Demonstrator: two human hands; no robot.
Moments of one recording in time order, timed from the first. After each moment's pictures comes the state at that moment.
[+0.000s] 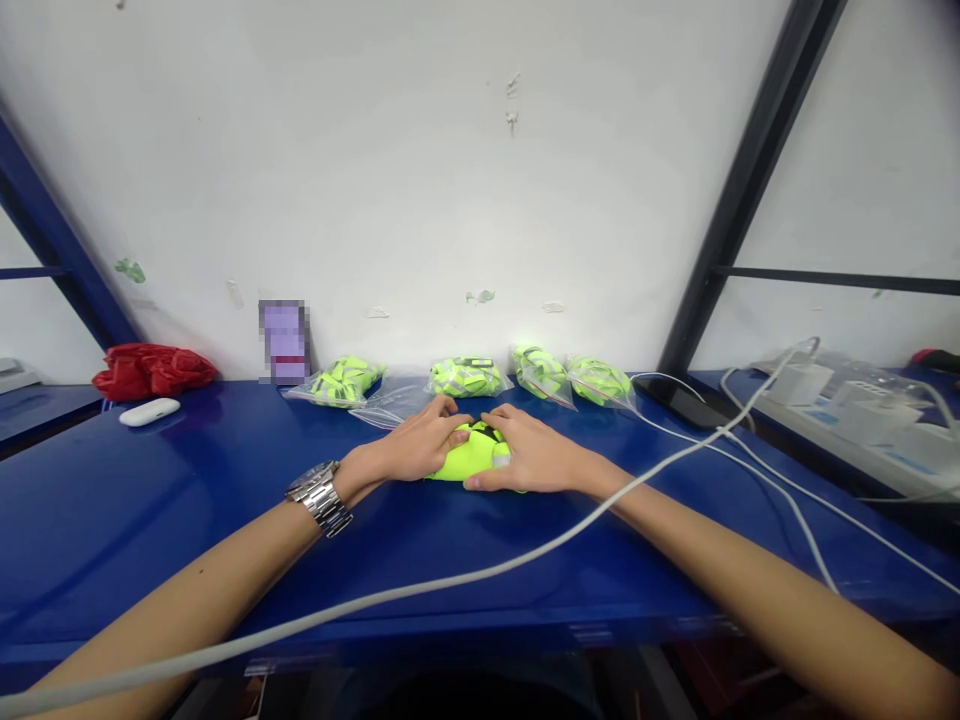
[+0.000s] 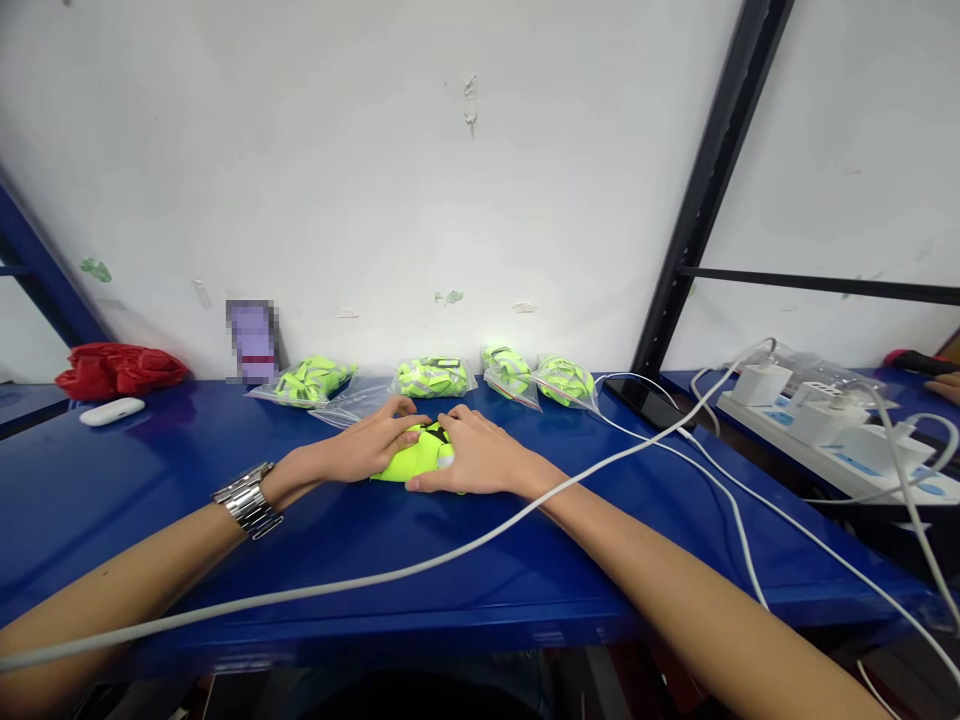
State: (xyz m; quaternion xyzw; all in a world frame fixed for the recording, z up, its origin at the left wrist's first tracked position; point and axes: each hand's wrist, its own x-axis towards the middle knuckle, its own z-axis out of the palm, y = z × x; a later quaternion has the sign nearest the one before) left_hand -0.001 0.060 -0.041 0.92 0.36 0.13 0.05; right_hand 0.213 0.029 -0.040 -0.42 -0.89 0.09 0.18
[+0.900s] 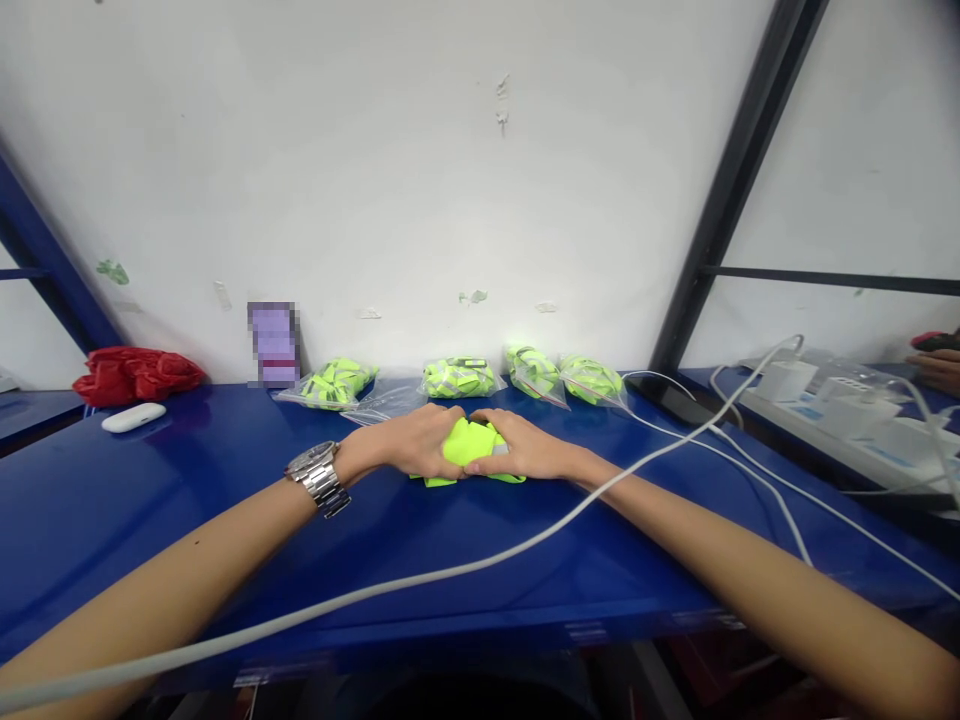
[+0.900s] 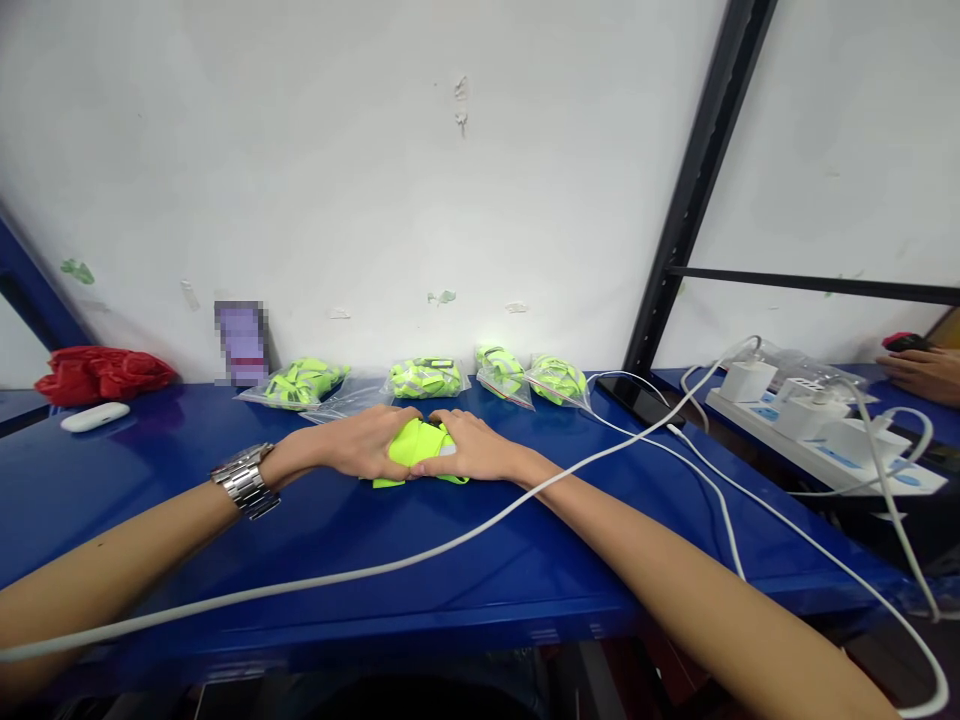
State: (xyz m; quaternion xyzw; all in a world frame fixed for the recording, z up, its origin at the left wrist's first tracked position) left_hand 0.013 0.055 -0.016 0.93 0.37 0.02 0.02; right_hand 0.222 0.054 -0.055 -0.39 -0.88 0.19 0.21
